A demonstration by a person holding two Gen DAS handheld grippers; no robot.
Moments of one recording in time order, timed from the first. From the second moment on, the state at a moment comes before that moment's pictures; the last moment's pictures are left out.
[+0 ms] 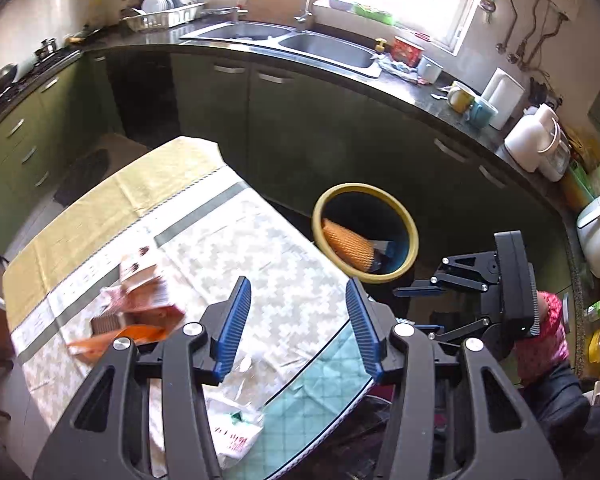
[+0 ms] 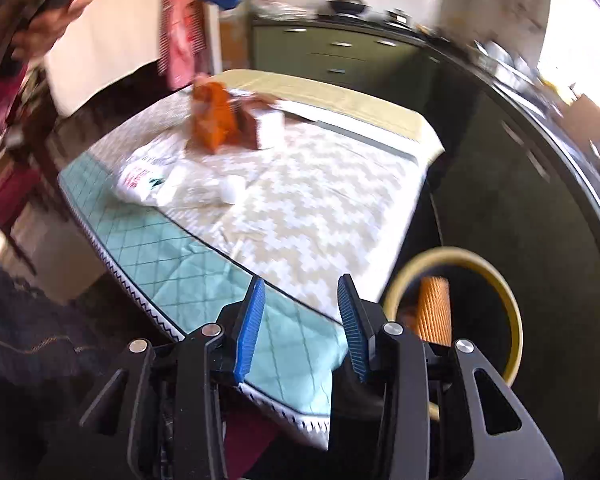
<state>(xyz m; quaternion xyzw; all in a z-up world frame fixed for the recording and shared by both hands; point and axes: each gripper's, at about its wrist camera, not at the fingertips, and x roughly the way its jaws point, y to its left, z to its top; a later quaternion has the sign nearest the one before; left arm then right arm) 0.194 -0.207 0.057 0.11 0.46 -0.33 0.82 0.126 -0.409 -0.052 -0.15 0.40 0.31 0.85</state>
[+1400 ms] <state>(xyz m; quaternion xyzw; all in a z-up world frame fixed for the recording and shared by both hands) 0.273 -0.068 -0.009 0.14 0.54 -0.29 0.78 0.212 -0.315 -0.140 -0.39 0.49 0.49 0.61</state>
